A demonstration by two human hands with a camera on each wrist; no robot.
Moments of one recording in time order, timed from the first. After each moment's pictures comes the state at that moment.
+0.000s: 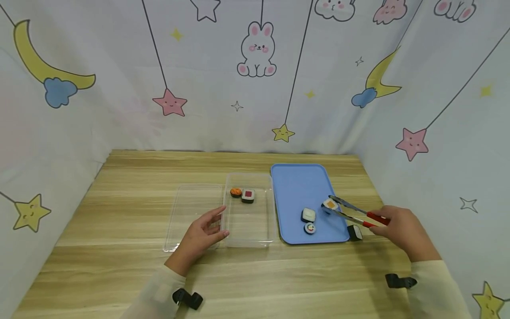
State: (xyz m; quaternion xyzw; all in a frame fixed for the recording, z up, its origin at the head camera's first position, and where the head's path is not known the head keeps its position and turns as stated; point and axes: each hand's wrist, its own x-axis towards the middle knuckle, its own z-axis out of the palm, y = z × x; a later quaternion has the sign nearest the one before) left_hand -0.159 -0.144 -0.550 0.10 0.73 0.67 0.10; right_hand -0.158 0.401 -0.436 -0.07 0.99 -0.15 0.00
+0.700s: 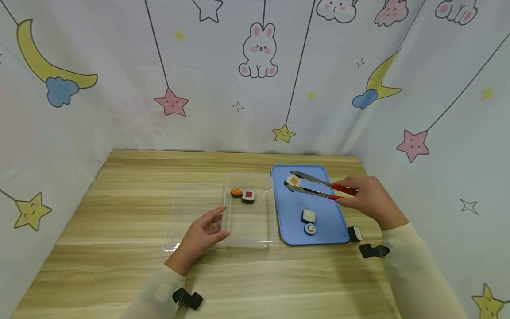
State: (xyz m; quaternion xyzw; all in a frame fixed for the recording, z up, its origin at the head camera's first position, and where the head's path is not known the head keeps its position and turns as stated) left_hand -0.161 -0.144 -0.552 0.10 0.73 0.67 0.10; right_hand -0.212 0.315 -0.386 -0.18 0.96 -0.20 -0.02
